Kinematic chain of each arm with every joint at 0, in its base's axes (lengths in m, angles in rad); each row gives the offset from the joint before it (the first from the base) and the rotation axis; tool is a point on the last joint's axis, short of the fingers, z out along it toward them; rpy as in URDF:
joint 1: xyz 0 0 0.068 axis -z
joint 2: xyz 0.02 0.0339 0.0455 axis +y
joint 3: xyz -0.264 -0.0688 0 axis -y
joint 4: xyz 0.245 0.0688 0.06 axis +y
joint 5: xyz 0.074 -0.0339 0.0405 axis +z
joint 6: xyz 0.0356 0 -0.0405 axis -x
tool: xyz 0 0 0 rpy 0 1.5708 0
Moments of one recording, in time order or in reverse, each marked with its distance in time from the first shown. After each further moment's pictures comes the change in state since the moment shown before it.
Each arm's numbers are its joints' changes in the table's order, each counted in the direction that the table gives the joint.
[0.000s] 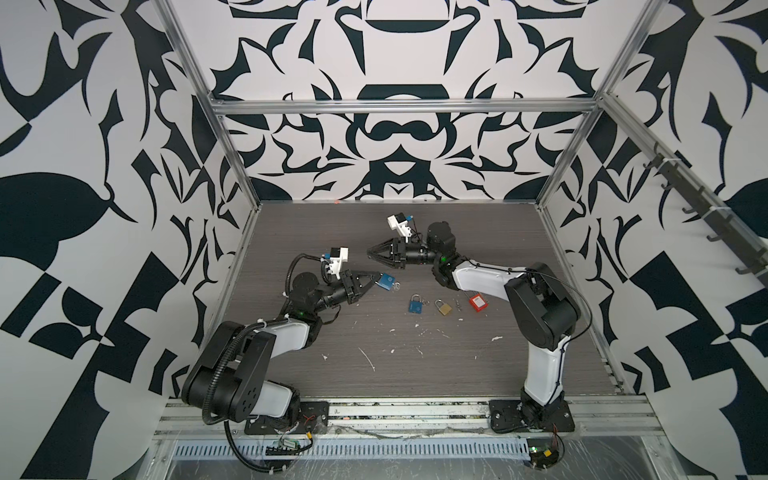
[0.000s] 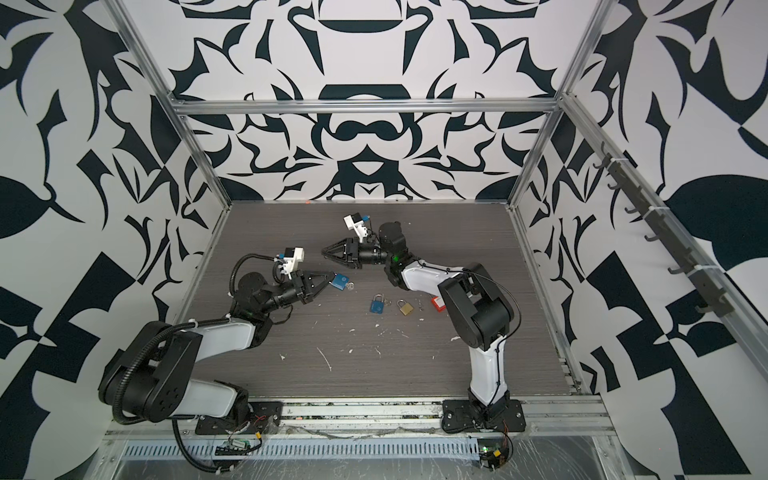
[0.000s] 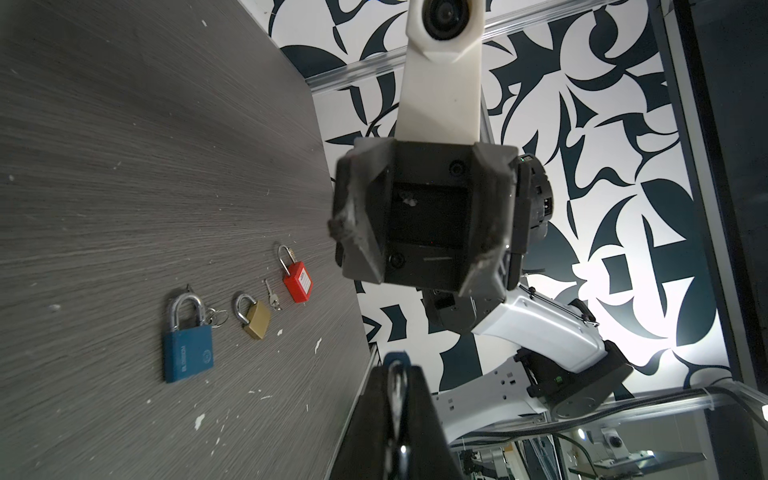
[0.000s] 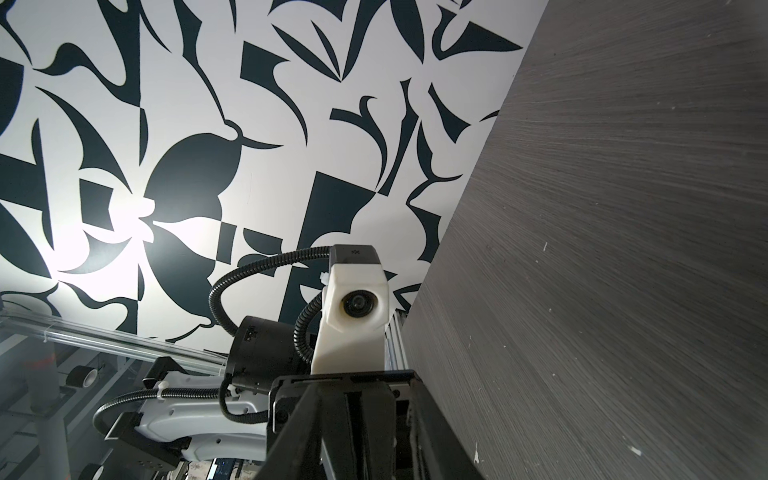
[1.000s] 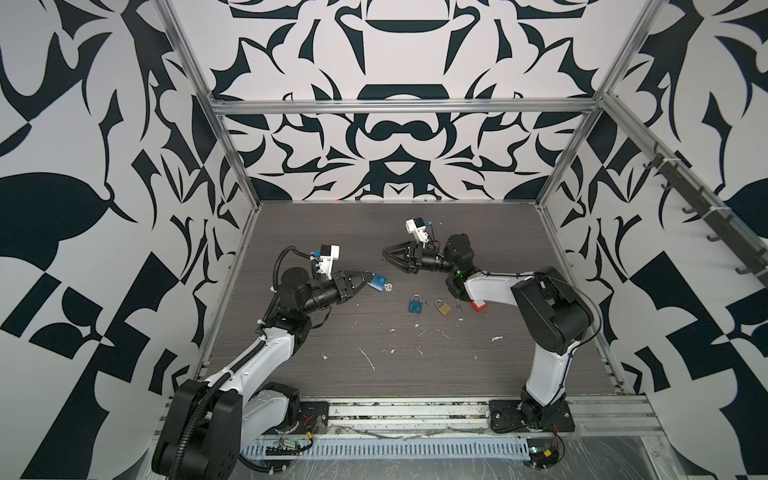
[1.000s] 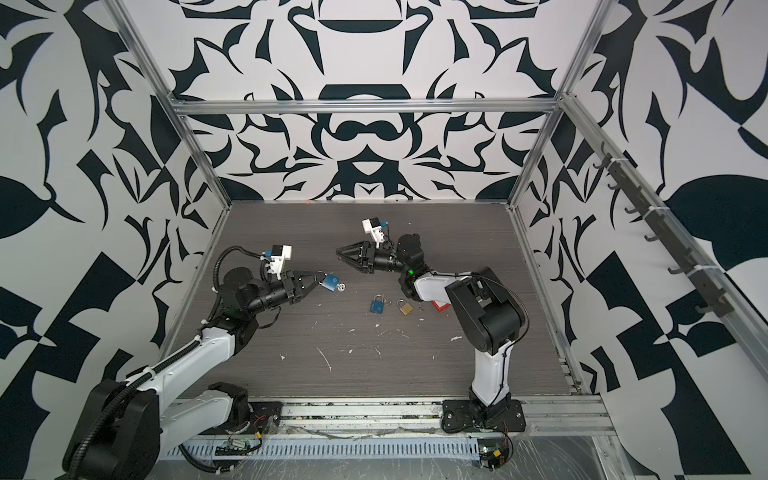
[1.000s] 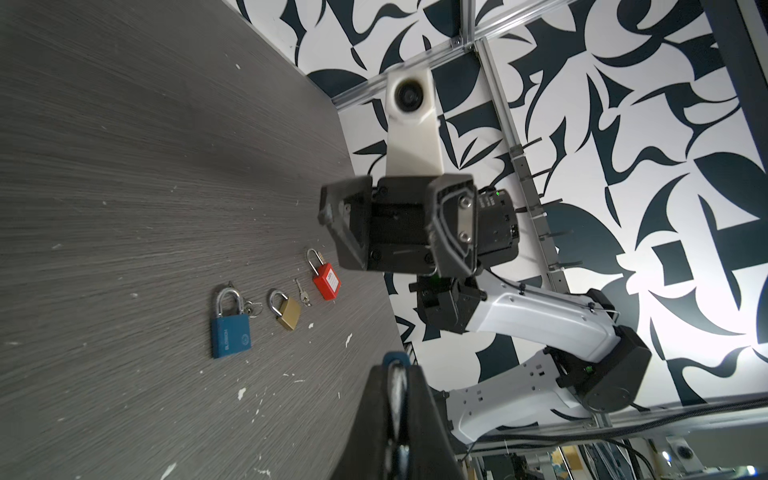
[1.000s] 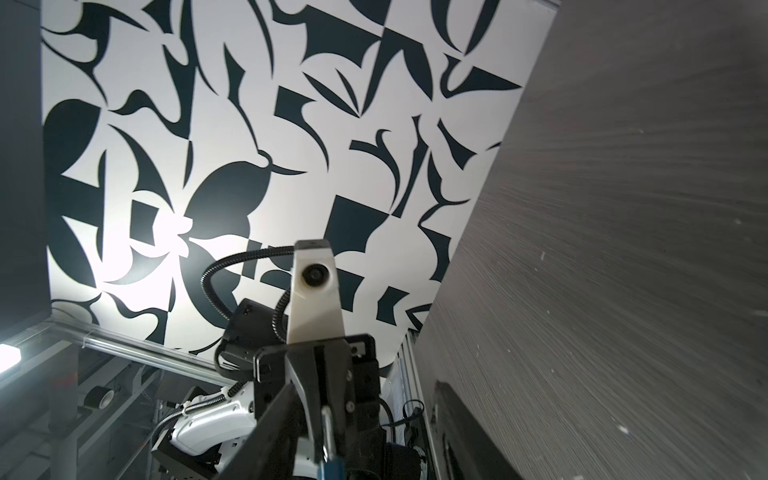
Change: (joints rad) left arm -0.053 -0.326 0.050 0.516 0.024 -0.235; right arm 0.057 -0.075 -0.232 -0.254 -0.027 -0.107
